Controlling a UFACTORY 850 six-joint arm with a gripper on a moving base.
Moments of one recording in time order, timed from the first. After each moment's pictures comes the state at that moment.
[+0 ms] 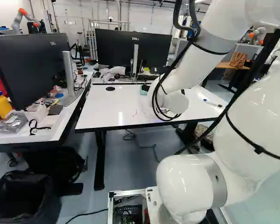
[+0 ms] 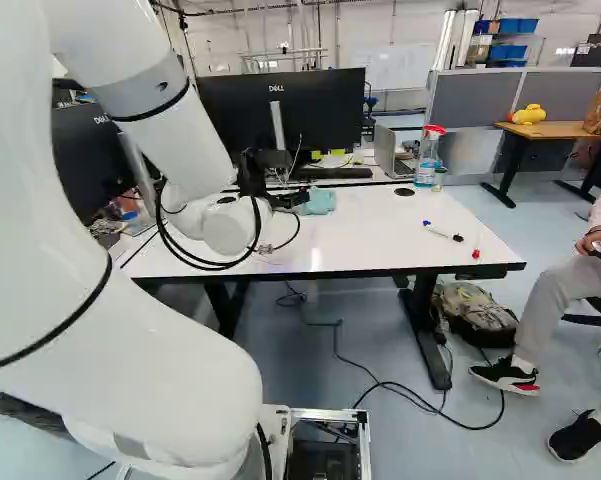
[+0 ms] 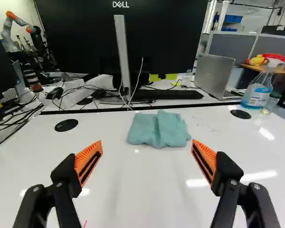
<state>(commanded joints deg) -2.1 5.8 -21.2 0.0 50.0 0.0</state>
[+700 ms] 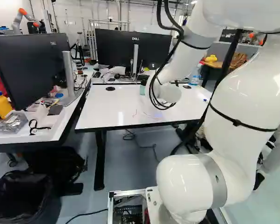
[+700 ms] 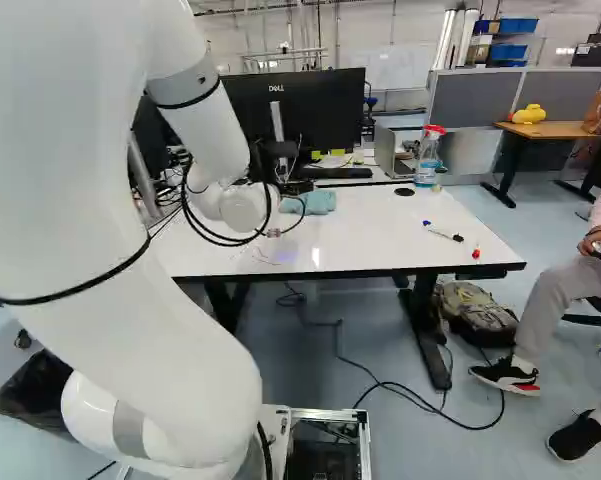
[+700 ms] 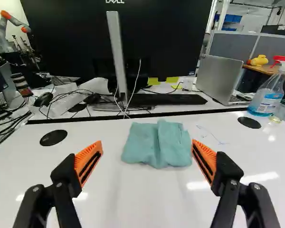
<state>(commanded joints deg) -2.7 -4.9 -32.0 0.0 50.0 0.0</state>
